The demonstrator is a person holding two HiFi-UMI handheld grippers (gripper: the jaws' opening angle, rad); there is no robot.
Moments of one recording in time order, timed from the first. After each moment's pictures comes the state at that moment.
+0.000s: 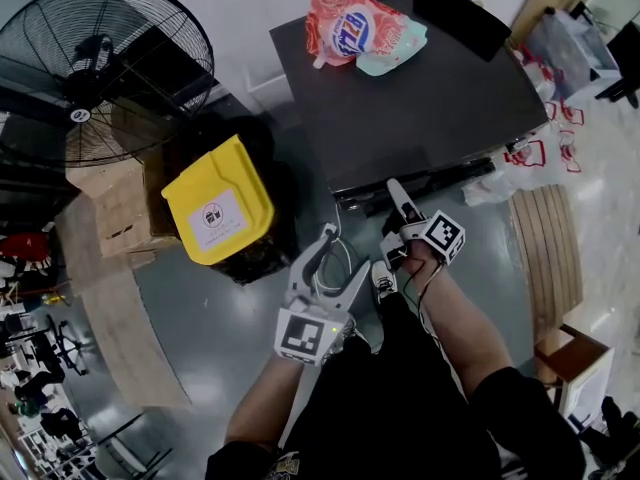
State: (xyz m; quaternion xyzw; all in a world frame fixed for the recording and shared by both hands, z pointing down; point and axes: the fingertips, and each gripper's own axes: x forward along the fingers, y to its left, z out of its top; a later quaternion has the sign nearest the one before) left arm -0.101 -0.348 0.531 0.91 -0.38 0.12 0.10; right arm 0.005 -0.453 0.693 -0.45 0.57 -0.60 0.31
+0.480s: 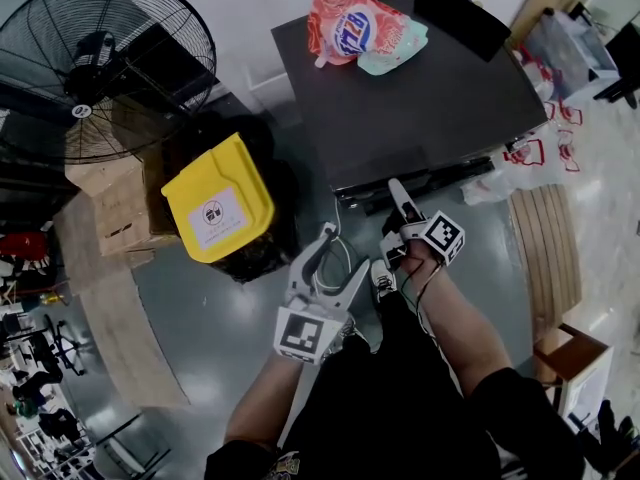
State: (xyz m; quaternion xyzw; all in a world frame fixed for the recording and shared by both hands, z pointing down) left arm -0.106 -0.342 0.529 0.91 -0.38 0.12 0.11; right arm 0.004 -0.448 0.689 -0.46 0.57 -0.60 0.32
